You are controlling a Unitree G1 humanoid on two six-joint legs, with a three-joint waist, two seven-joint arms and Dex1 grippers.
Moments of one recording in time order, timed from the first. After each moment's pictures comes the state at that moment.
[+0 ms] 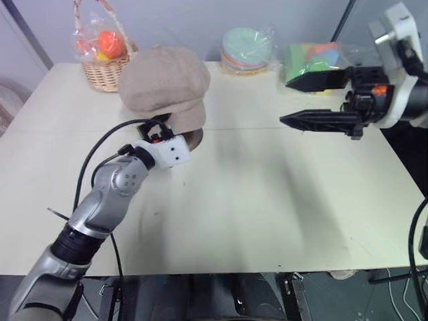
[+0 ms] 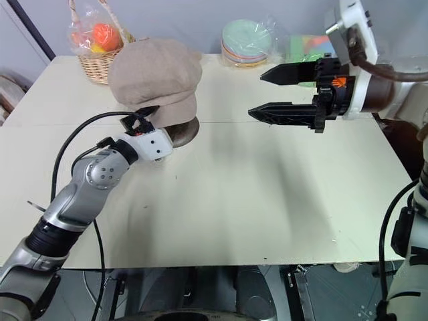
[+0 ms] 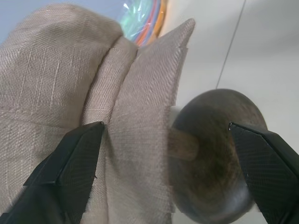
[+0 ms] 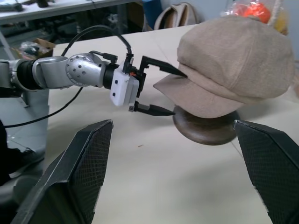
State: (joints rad) left arm -0.47 0.66 -0.30 -0.23 0.42 0.22 -0.36; right arm -0.93 -0.98 -0.17 -0.24 0.81 1.08 1.10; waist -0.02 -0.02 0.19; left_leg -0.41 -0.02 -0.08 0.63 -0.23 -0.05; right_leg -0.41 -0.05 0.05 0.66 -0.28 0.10
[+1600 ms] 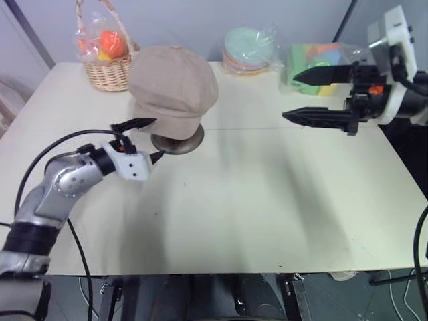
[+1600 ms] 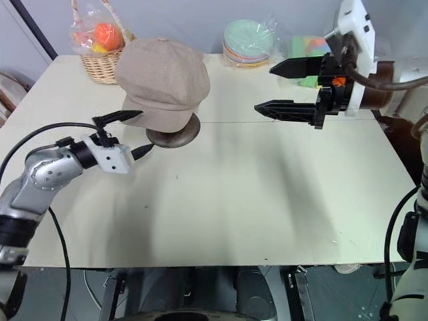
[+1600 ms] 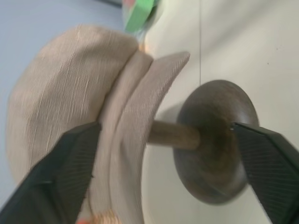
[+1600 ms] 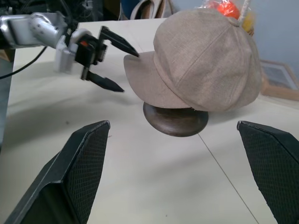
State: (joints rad) left arm -0.34 0.85 -0.02 0.06 0.22 -0.47 -0.52; right arm -0.89 -1.02 -0.11 -0.20 0.72 0.92 1.08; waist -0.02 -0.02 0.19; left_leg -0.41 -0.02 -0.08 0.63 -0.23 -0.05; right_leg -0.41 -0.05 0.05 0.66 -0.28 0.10
